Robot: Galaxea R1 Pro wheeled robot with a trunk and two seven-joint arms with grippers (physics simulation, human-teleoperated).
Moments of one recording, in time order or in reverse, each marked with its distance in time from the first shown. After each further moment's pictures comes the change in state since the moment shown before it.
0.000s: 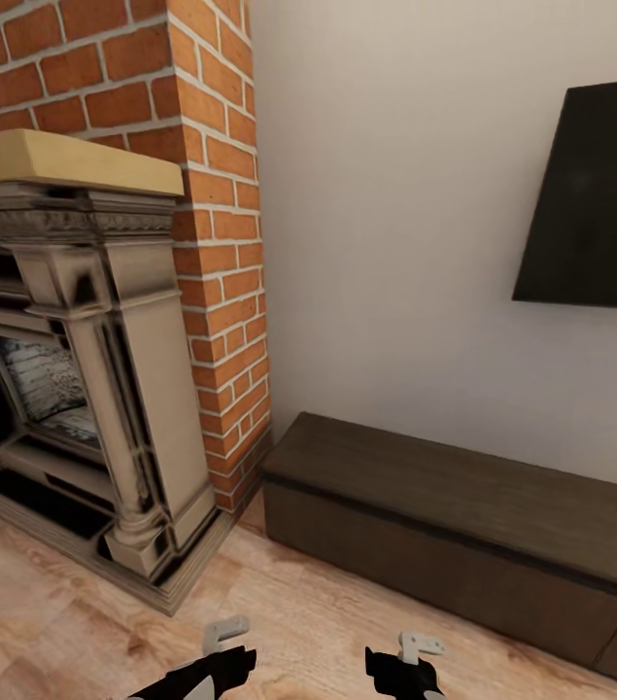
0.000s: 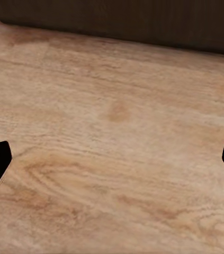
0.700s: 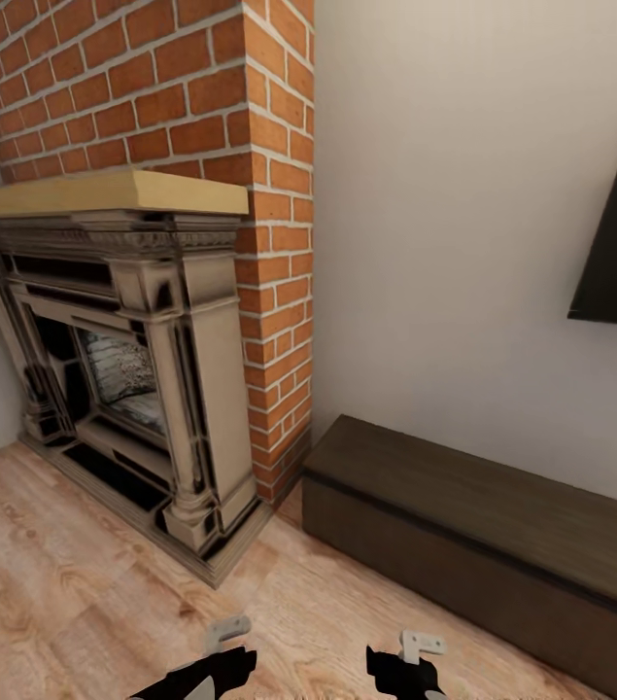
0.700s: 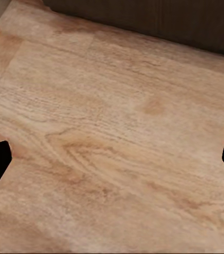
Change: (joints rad) left arm 0.001 -0.001 0.000 0.000 0.000 0.001 0.000; right arm 0.000 -0.002 0.000 -0.001 0.000 -0.001 0.000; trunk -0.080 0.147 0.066
